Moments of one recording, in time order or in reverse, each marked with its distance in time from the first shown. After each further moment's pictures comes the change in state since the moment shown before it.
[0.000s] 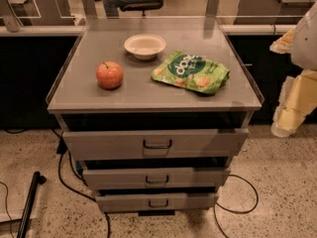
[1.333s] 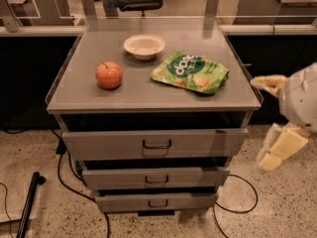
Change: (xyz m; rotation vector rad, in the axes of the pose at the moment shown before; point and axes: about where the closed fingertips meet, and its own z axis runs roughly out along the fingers) arm 0.001 0.040 0.064 0.005 -0.292 -0.064
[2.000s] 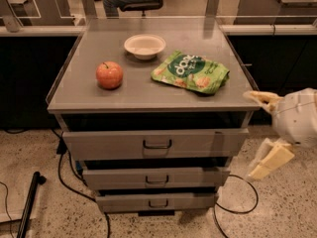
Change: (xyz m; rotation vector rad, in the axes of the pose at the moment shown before) arm 0.010 0.009 0.041 0.002 -0.170 -0.017
